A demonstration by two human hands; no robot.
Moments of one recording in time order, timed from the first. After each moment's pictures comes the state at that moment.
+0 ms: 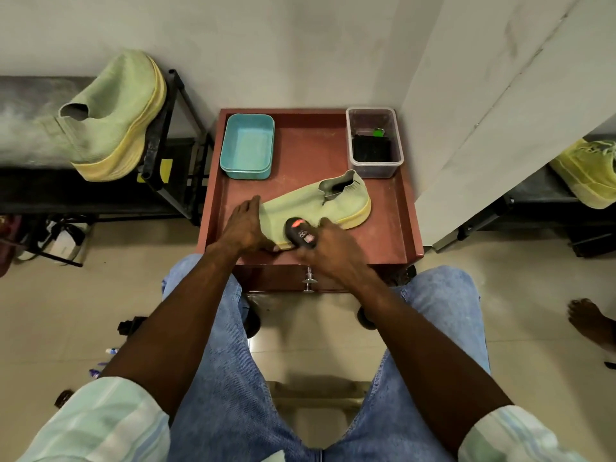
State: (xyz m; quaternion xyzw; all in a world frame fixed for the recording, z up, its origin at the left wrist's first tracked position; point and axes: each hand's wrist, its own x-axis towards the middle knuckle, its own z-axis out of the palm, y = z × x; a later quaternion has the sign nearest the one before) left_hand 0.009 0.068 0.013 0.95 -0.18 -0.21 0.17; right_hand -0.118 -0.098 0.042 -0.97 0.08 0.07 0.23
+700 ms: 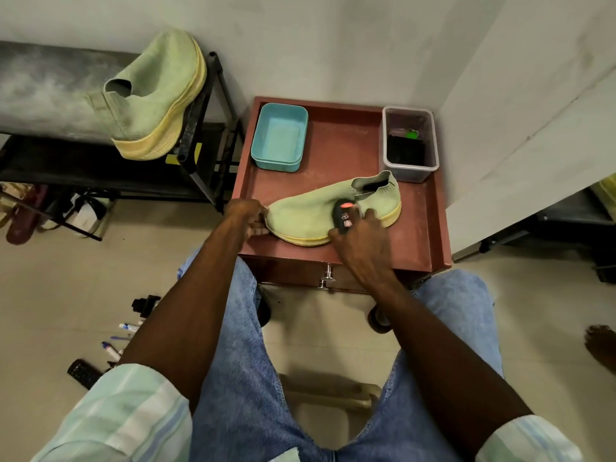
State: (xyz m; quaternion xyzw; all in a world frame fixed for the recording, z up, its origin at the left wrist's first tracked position) left_hand 0.035 0.097 0.021 0.72 0.26 -0.33 0.55; right_hand -0.105 -0.083 0.039 -0.95 0.24 -0.01 0.20
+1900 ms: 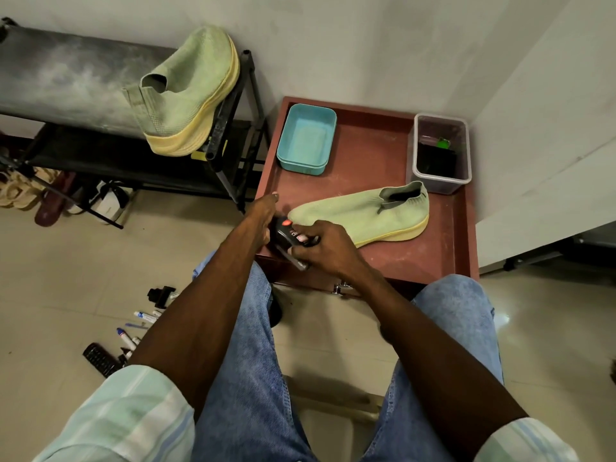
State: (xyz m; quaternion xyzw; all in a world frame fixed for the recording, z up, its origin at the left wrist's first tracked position) left_hand 0.034 0.100 0.027 0.66 0.32 -0.30 0.60; right_hand -0.071 -0.025 0.030 -0.90 0.04 0.11 0.41
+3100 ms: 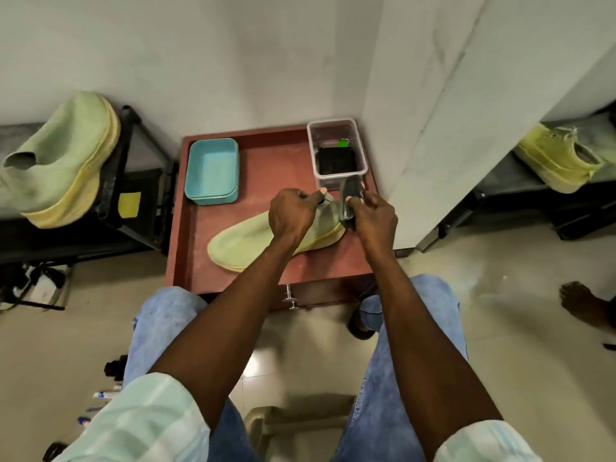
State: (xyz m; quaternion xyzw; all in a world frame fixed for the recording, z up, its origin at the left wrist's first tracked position) left_hand -0.025 -0.099 0.057 0.91 -0.06 -0.09 0.41; right_hand -0.114 -0.205 0.051 -0.66 0.44 -0.18 0.58
